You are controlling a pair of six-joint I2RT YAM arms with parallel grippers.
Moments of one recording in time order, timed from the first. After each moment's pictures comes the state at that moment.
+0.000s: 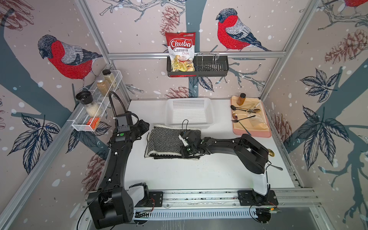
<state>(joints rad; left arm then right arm) 0.15 1.15 0.94 -0.54 0.38 -0.53 1.04 1.98 1.18 -0.15 -0.20 0.56</state>
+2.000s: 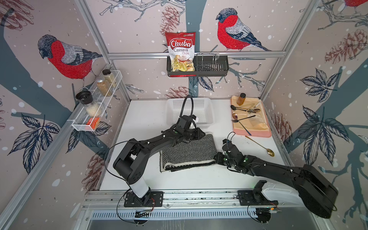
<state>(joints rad) -0.65 1.66 1.04 -0.04 0.47 -0.70 0.87 1.20 0.47 -0.13 0.03 0.84</state>
